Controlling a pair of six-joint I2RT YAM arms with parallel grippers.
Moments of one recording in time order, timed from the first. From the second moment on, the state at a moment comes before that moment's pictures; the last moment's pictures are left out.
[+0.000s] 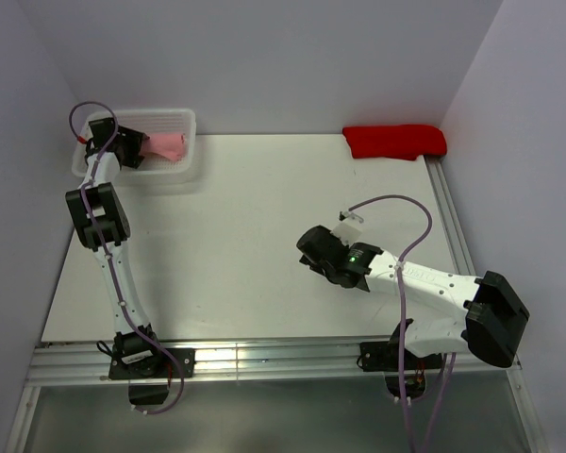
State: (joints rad) left arm 0.27 2.56 2.20 -0.25 0.18 -1.08; right arm 0.91 1.25 0.80 -0.56 0.56 1.26
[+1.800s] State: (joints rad) left arm -0.13 1.20 1.05 -0.64 0.67 0.25; right arm 0.82 1.11 0.79 -0.25 0.45 1.04
